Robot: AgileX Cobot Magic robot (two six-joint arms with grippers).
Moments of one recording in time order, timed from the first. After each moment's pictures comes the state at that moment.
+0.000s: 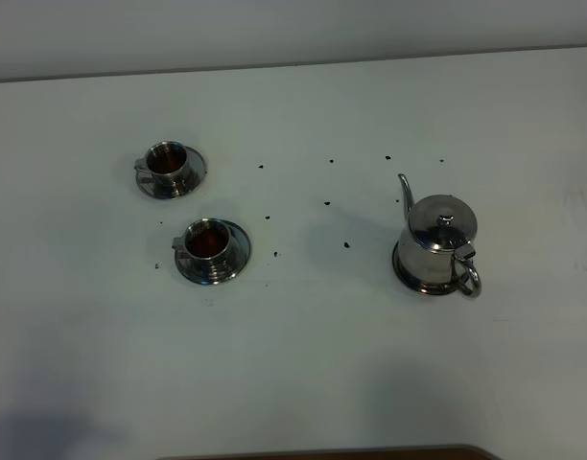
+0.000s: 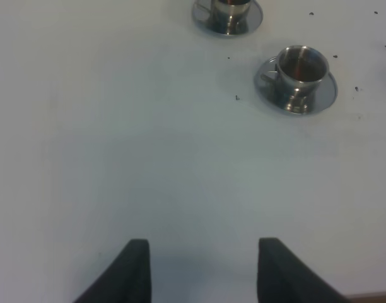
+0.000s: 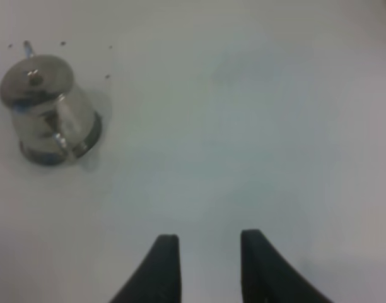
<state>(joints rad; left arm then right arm) -0.02 0.00 -0.46 -0.04 1.07 -0.01 0.07 0.02 -0.52 0.06 1.11 -0.04</state>
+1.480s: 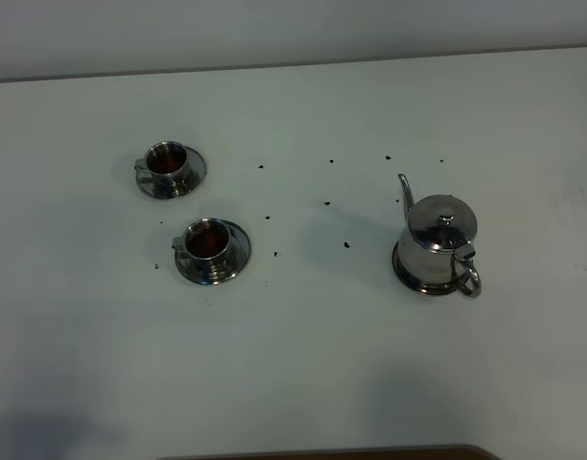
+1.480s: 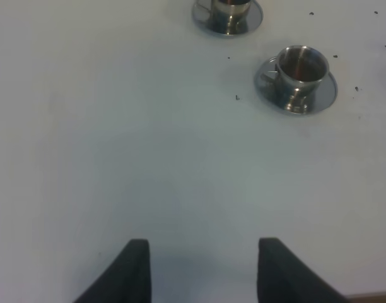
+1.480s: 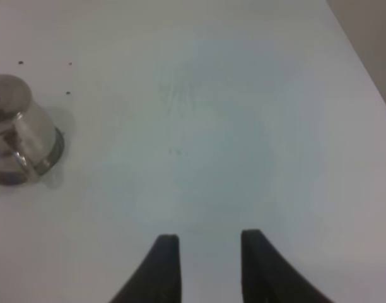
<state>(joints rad) -0.02 0.00 -0.46 -0.04 1.07 -0.01 0.01 -0.01 -0.52 0.02 1.11 -0.03</state>
